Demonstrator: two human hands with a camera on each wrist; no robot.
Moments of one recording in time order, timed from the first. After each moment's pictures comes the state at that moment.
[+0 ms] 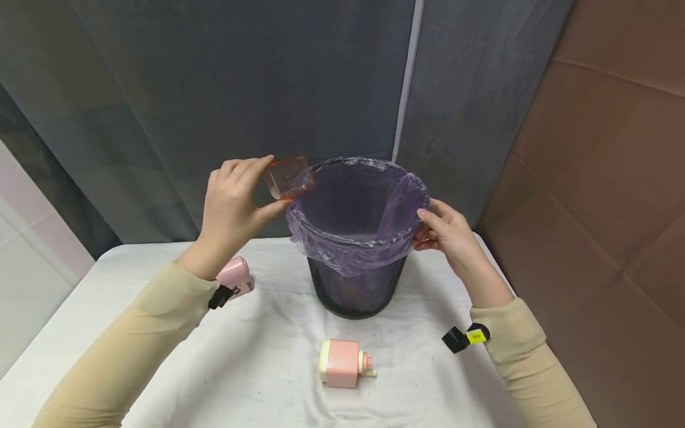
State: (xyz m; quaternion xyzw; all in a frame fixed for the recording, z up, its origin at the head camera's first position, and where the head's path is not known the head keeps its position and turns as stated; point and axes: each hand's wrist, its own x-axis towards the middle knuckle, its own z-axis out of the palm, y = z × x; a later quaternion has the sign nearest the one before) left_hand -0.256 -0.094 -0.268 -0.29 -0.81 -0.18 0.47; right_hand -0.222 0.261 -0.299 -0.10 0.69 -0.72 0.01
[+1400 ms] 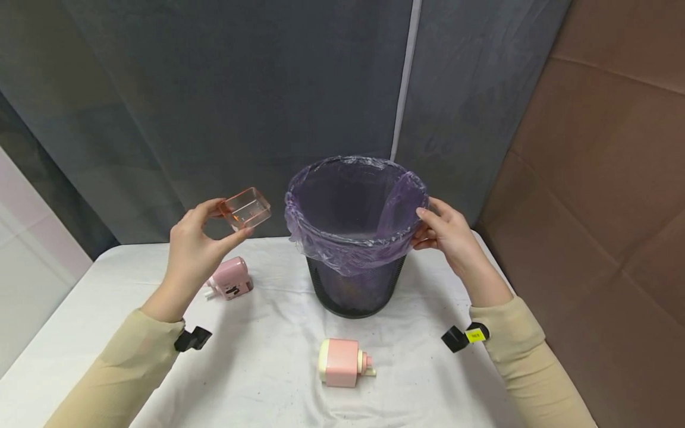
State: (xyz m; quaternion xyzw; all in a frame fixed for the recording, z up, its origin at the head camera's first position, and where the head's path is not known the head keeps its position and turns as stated) left_hand -0.224 -0.145 -0.314 -0.14 -0.86 -0.38 0.31; right_hand -0.221 0.262 -0.299 -0.10 0.70 -0.71 0.01
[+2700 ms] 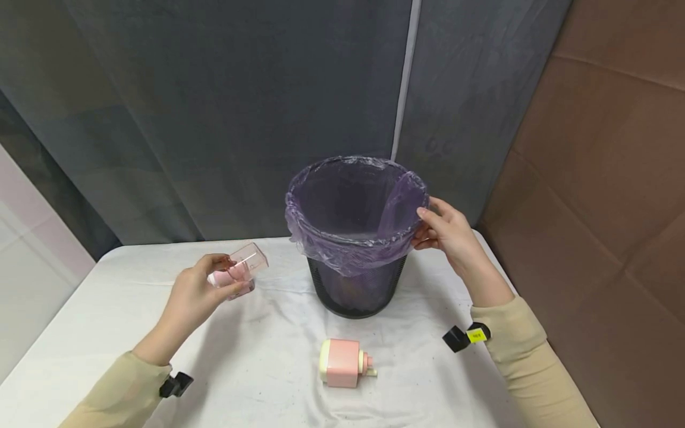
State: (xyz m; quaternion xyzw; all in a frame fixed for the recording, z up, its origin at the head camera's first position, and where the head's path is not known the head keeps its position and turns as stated) left_hand -0.195 -0.172 -0.381 -0.11 -0.91 -0.34 0.18; right_hand -0.223 0.264 -0.301 -0.10 0.69 -0.71 0.01
